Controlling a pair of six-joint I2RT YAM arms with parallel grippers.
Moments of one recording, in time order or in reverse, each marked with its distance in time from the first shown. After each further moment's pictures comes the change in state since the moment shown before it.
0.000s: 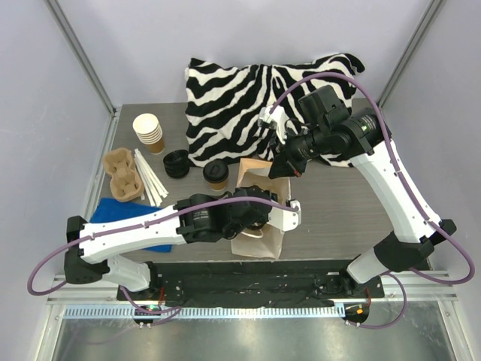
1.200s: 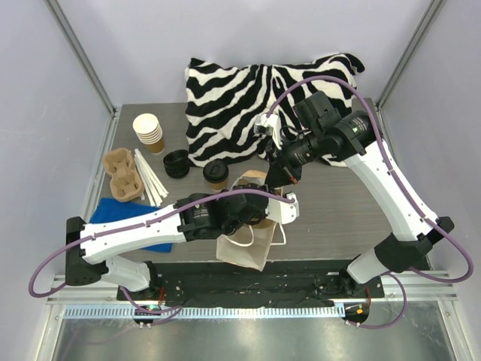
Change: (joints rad) left arm 0.048 -0.009 -0.058 0.089 0.018 -0.027; right arm 0.010 -0.006 -0.079 0.007 -0.143 0.053
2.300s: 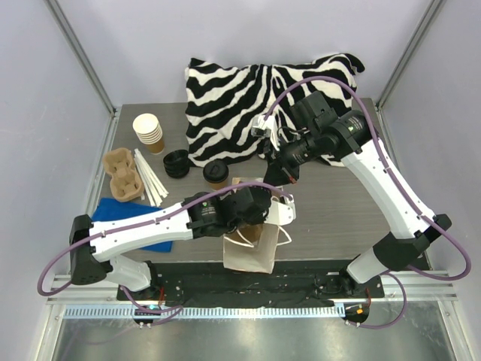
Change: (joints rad) left arm 0.040 0.031 -0.058 -0.079 0.120 -0.145; right arm 0.001 0.015 -0.011 0.011 -0.014 -0.082
